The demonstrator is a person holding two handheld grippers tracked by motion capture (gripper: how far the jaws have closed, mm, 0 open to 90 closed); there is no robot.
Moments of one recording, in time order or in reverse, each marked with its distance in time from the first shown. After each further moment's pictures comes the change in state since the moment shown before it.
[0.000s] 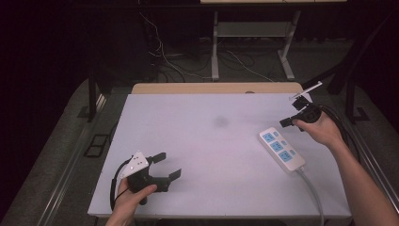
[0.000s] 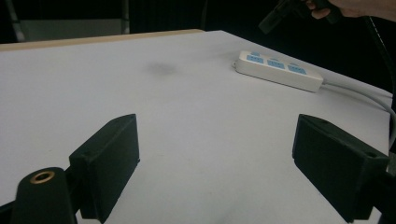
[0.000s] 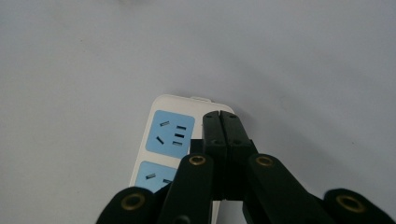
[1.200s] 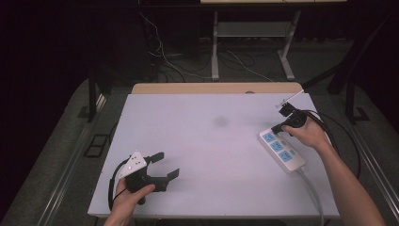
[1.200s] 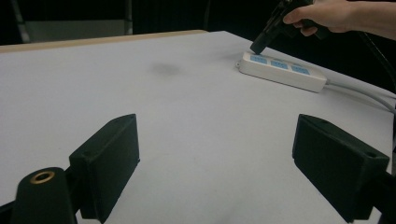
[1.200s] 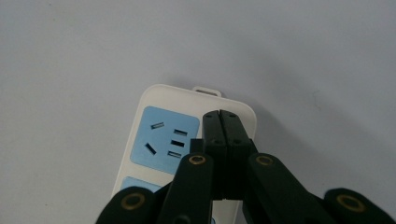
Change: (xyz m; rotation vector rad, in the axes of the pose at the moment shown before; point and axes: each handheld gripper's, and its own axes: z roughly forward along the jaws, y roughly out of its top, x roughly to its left) left arm 0.002 0.000 -0.004 -0.002 0.010 0.003; right arm 0.004 0.000 0.043 0.096 -0.002 -0.034
